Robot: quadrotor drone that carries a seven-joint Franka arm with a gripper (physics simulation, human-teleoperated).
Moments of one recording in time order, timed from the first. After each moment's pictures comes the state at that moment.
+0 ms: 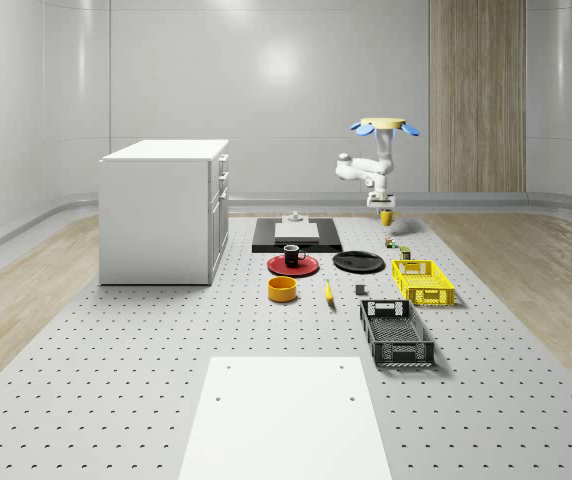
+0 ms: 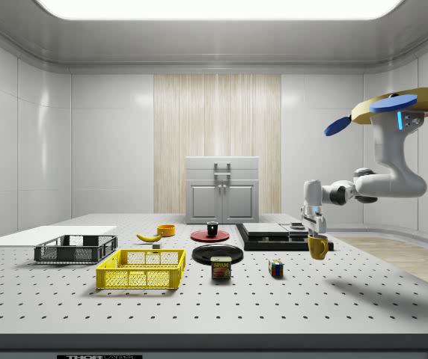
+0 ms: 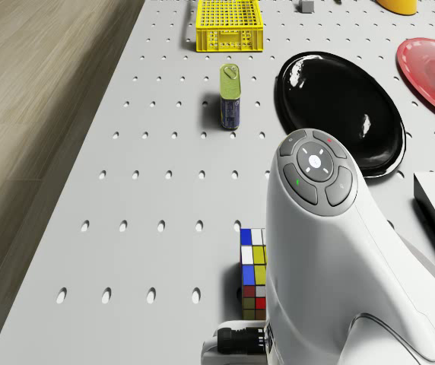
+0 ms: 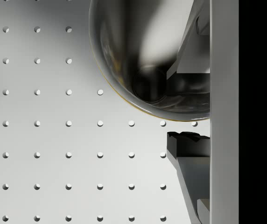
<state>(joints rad) -0.97 -1.59 1.40 -2.81 -1.73 1.64 1.43</state>
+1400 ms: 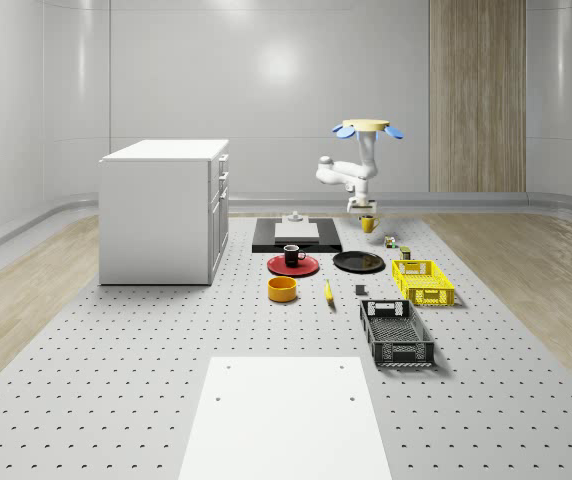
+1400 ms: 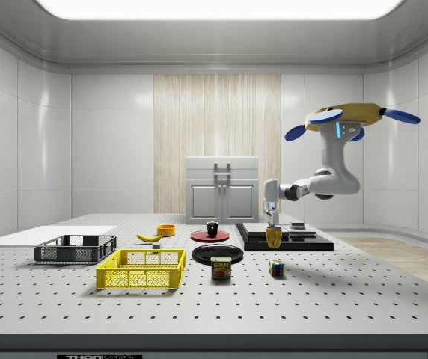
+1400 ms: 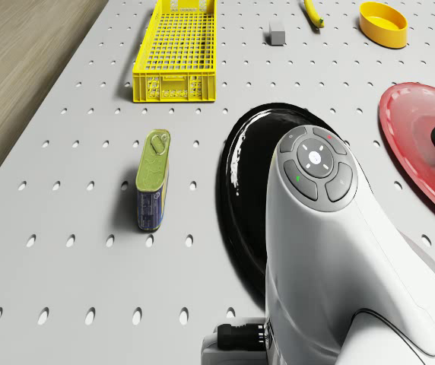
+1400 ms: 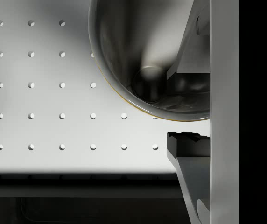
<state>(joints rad) -0.97 -1.60 1.41 -2.81 -1.71 1.65 1.43</state>
